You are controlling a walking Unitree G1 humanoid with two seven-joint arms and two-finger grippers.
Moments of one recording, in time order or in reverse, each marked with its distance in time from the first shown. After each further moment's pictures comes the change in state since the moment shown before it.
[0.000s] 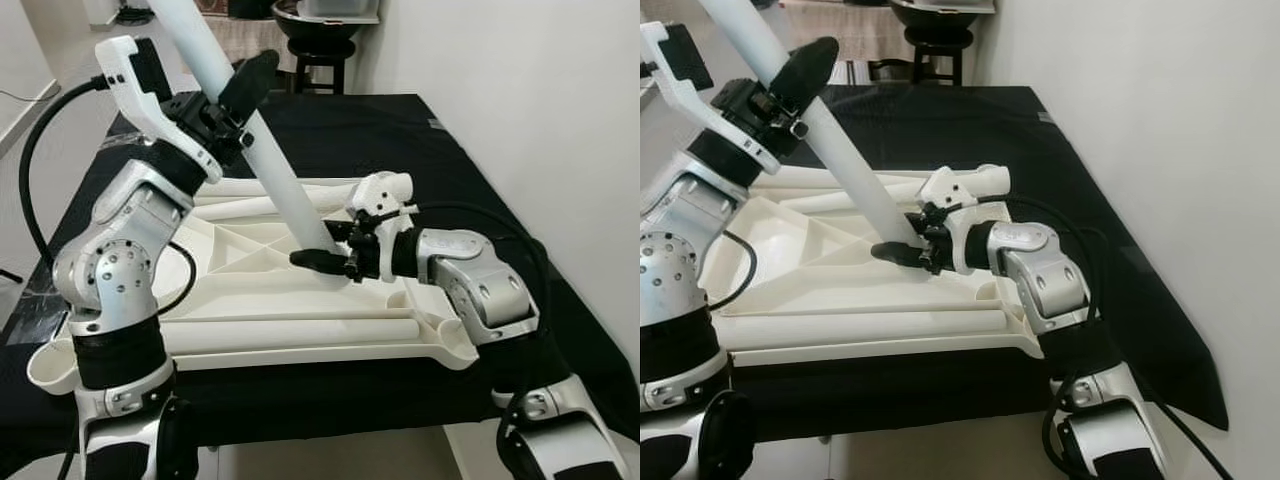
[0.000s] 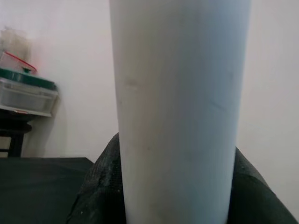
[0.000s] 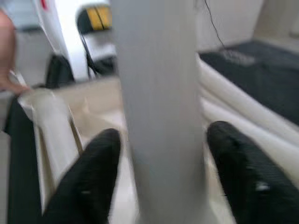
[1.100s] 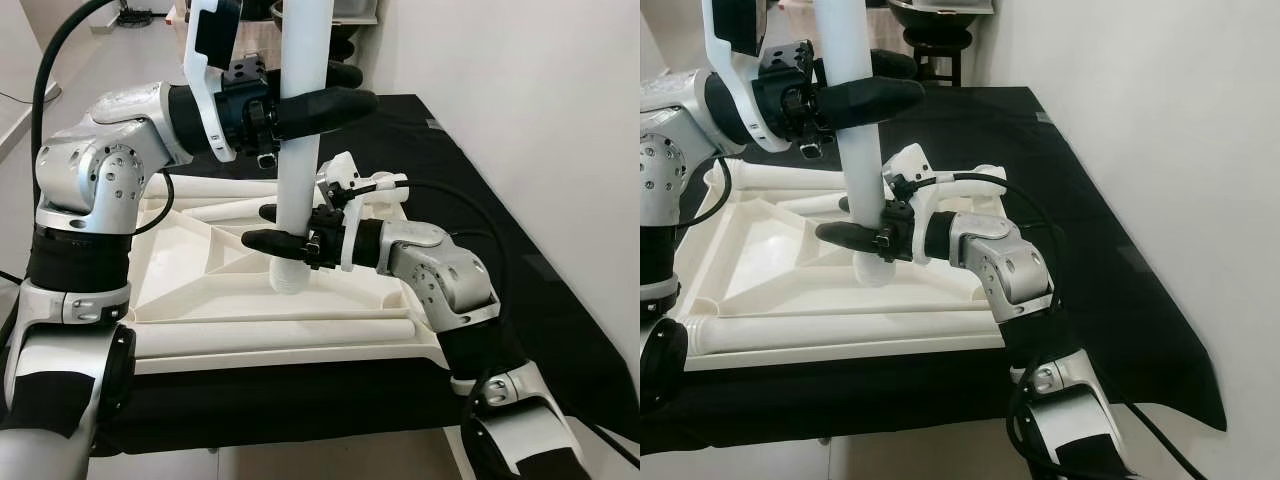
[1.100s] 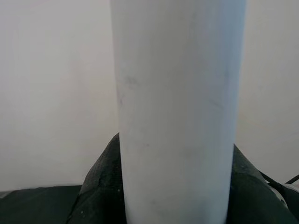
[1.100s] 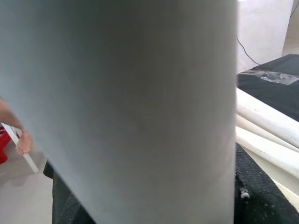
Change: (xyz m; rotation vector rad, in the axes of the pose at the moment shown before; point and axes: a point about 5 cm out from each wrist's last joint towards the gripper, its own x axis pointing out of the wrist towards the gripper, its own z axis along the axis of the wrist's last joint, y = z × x) left arm 0.040 -0.035 0.014 0.204 0.294 -0.783; right arm 0.042 0.021 0.011 0.174 -0.050 0.103
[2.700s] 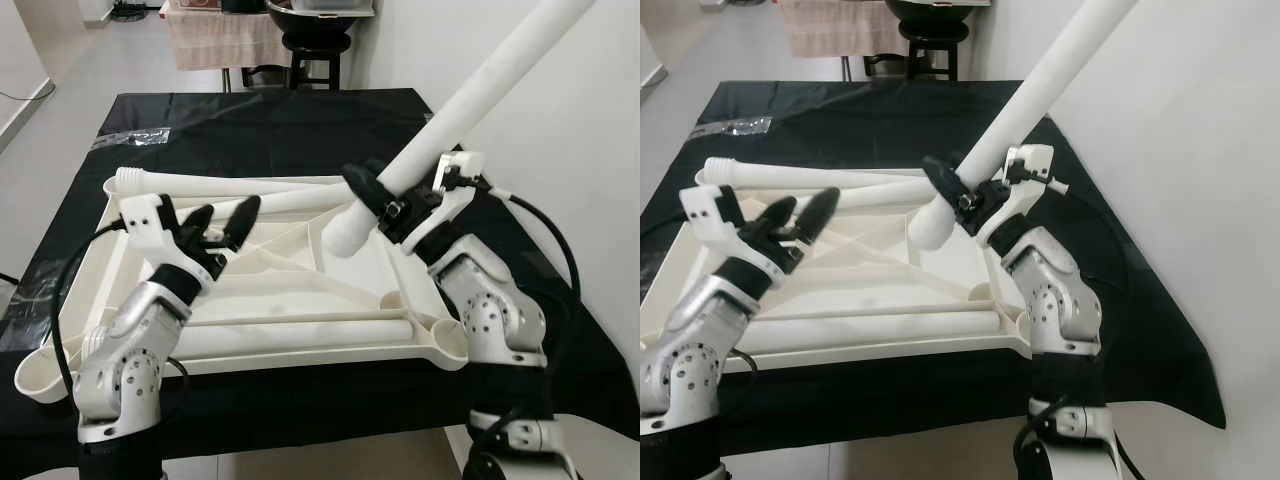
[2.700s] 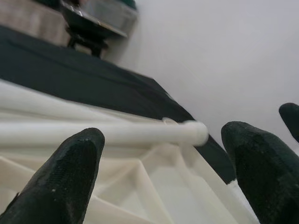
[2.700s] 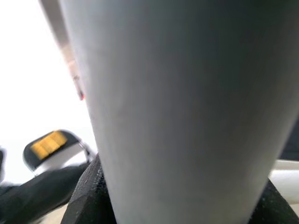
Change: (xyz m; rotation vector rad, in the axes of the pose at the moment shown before) left arm -0.091 -0.065 -0.142 -0.416 -0.069 1.141; right arm -0.073 -0.016 -0.010 0.103 -0.406 -0.421
